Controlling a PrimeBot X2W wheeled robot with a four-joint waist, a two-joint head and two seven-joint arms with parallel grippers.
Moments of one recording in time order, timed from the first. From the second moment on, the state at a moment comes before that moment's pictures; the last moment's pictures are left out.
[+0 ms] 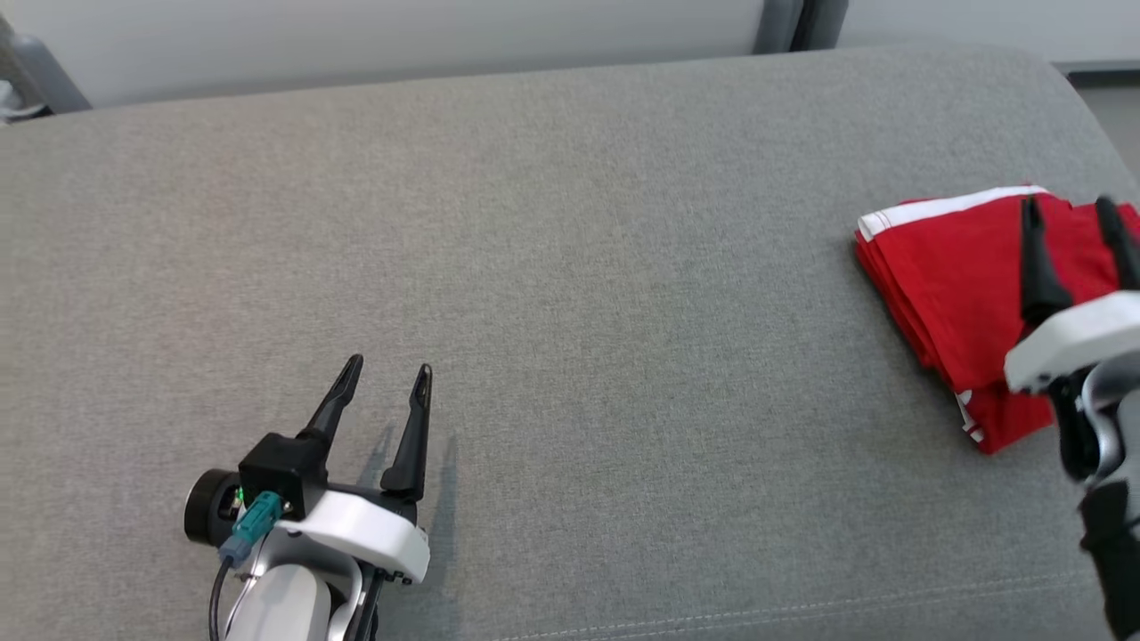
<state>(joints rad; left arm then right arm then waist) -0.22 0.04 -0.14 0.35 -0.17 -0.08 -0.26 -0.65 -0.26 0.04 0.76 0.30 0.13 -0.25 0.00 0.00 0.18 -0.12</state>
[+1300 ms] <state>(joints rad) -0.06 0.04 0.00 0.36 -0.12 -0.01 -0.26 -0.25 -0.11 0.01 0.50 0.23 0.13 -0.25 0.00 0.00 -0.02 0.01</state>
